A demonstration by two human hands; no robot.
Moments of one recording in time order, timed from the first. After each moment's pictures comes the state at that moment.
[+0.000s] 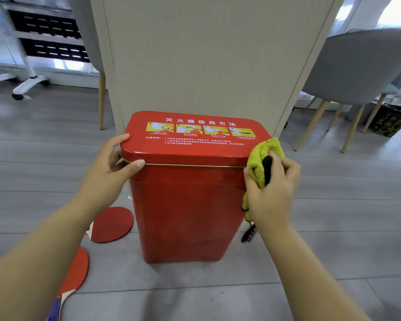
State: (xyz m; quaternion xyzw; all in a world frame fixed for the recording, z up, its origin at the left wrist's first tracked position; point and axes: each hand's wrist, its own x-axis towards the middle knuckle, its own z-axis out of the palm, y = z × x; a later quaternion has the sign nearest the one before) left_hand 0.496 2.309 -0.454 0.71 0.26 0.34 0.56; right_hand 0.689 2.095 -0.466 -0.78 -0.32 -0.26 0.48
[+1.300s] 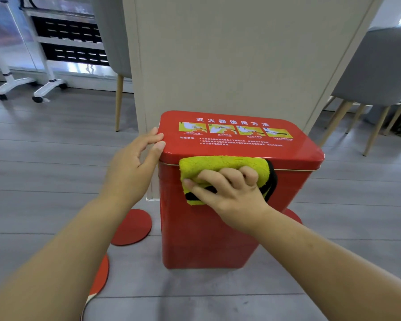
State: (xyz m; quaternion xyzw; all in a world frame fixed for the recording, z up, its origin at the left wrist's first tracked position) left_hand 0.495 2.333 -0.453 0.80 0.26 0.39 0.37; right_hand 0.652 2.184 -0.487 -0.54 -0.62 -0.55 0.15
